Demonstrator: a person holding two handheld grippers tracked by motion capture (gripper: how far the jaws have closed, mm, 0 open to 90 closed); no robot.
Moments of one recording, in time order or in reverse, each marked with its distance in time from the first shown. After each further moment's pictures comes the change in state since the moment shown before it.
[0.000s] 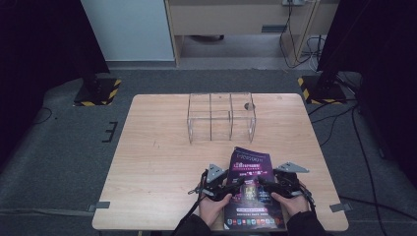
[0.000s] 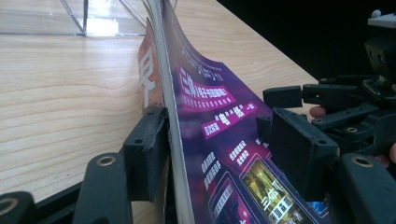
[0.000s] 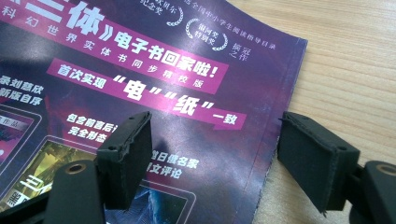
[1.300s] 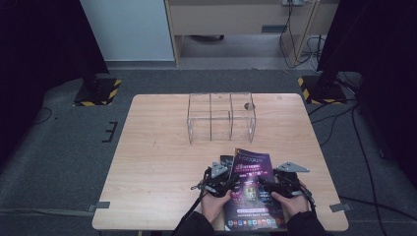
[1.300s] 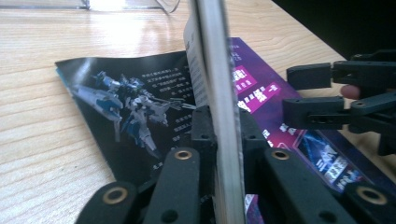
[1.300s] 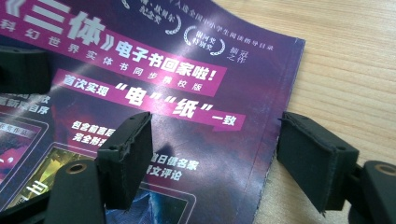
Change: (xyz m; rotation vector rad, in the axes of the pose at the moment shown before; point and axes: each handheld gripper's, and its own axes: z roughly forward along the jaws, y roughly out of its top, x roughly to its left) left arm 0.004 0.003 0.012 0.099 0.036 0.013; right arm -0.001 0.000 0.000 -0.002 0.004 -0.002
